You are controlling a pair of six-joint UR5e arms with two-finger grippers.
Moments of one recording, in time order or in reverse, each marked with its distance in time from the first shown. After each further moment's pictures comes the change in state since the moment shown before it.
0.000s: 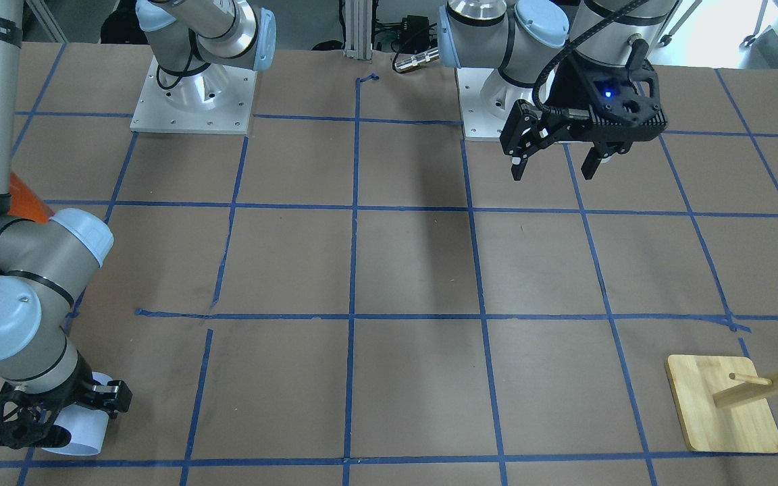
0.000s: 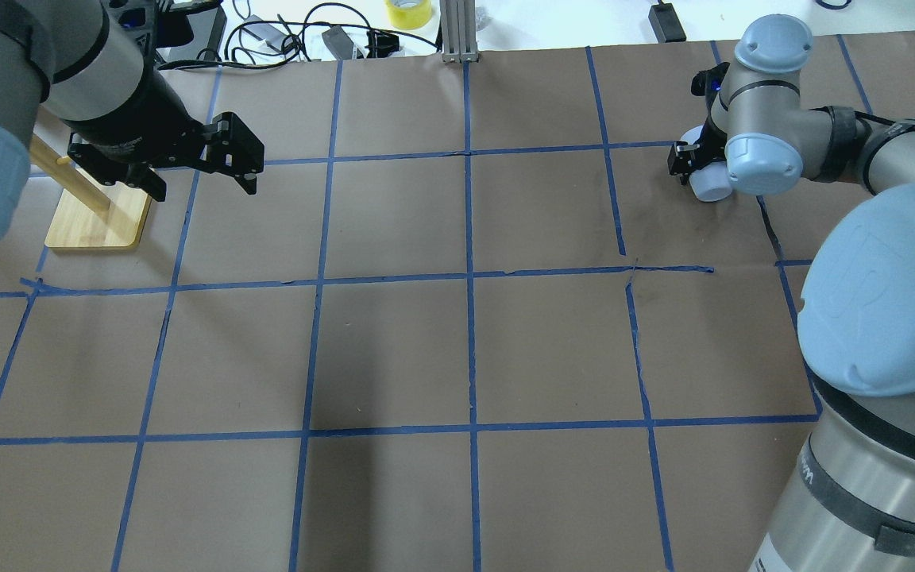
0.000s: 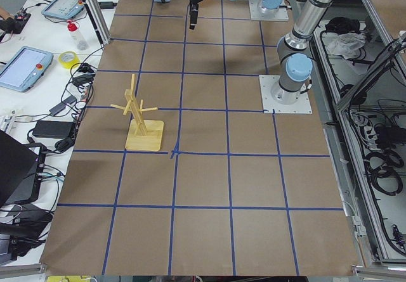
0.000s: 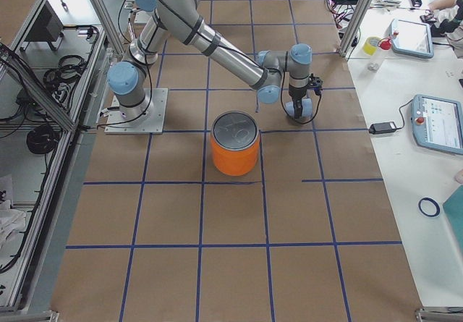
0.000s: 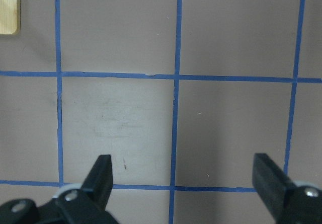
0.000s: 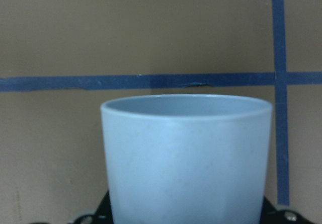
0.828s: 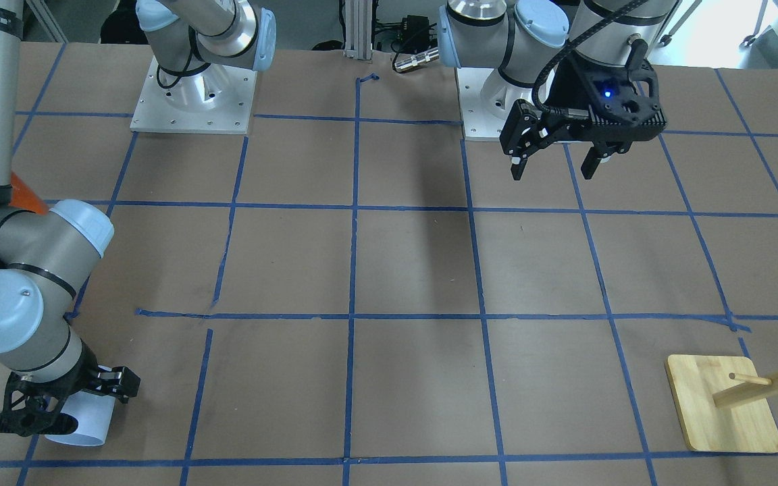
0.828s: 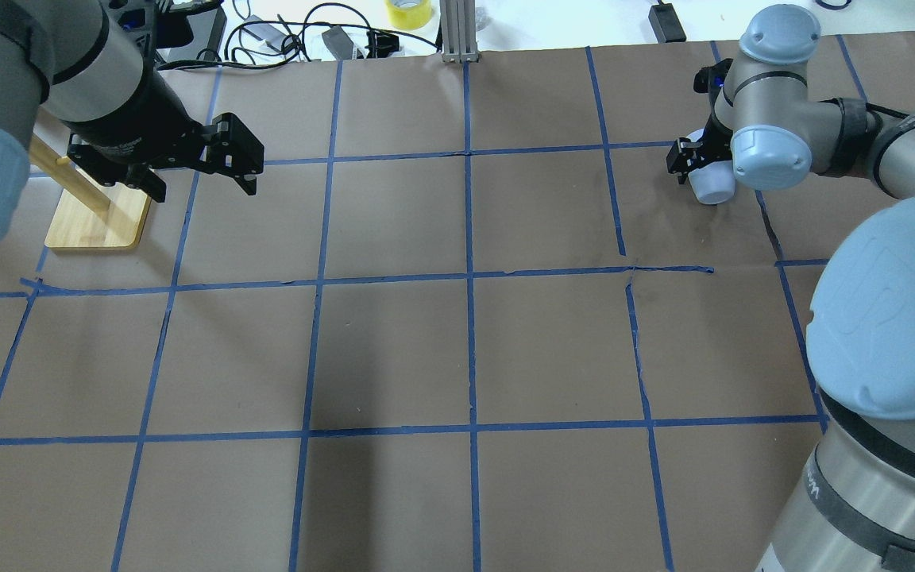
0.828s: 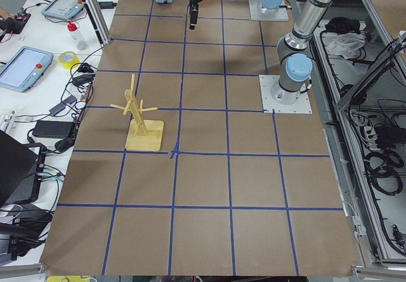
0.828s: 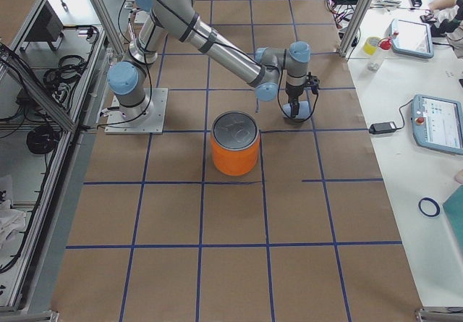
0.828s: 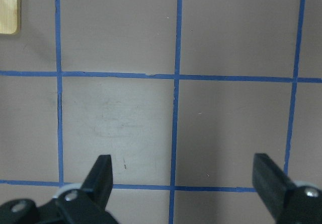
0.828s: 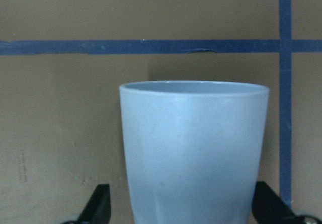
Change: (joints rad) left arm 0.000 0.000 -0.002 0.000 0.000 0.000; right arm -0.012 -0.015 0.044 0.028 0.005 -0.005
